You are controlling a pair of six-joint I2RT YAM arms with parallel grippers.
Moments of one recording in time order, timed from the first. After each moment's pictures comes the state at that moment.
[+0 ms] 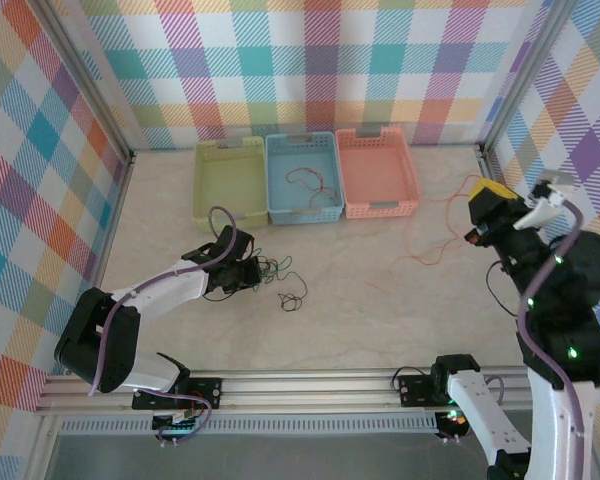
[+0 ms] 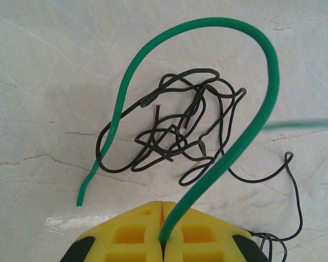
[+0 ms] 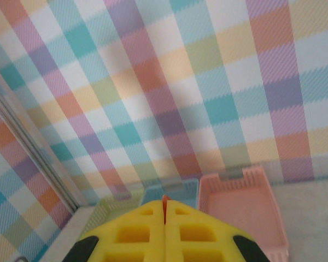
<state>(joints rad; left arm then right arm) -0.49 1.40 0.76 -0.43 0.06 -0.70 0.06 0.66 1.38 -0.64 -0.19 0.36</state>
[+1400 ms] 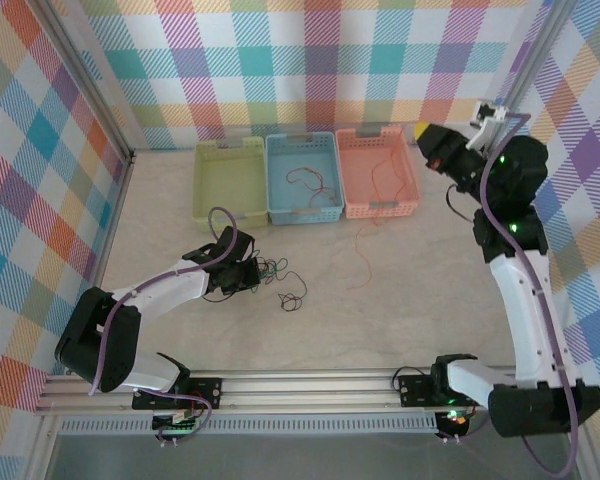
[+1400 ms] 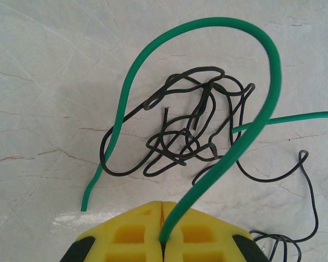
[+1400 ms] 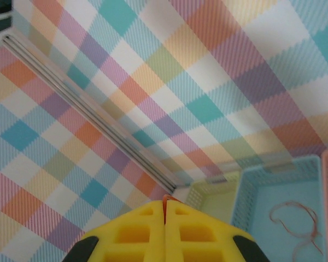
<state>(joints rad) -0.50 1.41 0.76 -0.45 0.03 -0.70 0.07 1.14 1.36 -0.11 -0.57 0.77</state>
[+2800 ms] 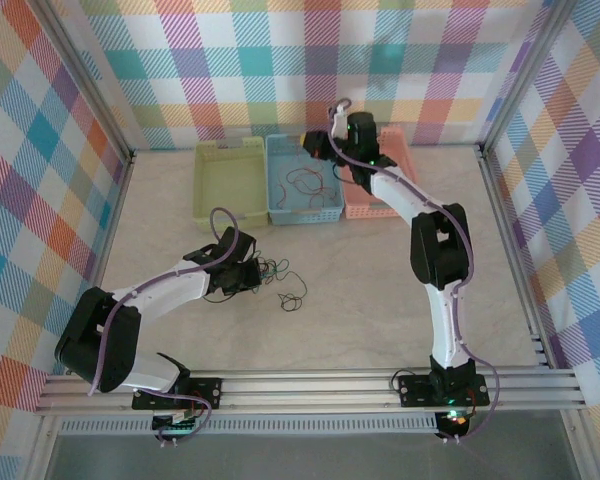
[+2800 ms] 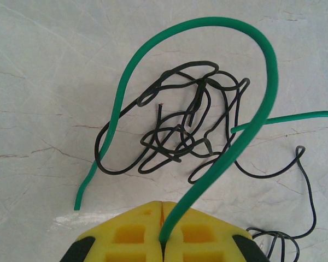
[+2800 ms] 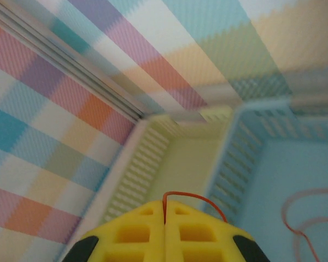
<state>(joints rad) -0.52 1.40 0.76 -0.45 0.03 -0.70 0.38 2.20 1.83 0.10 -0.51 0.60</state>
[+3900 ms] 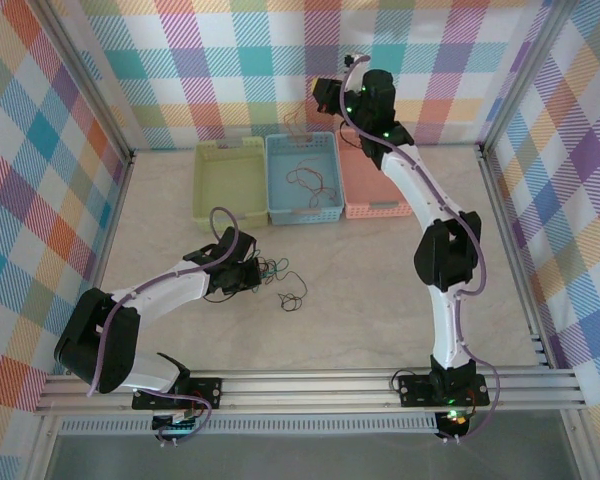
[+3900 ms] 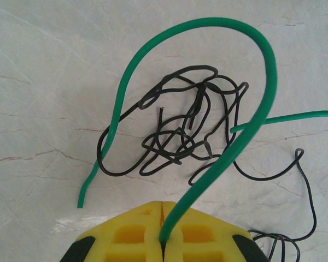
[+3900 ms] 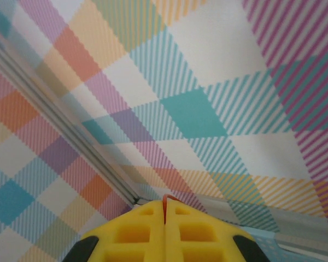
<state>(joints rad) -0.52 1.40 0.76 -0.45 0.01 -0.70 0.37 2.18 2.19 -0.02 -0.33 0.53</state>
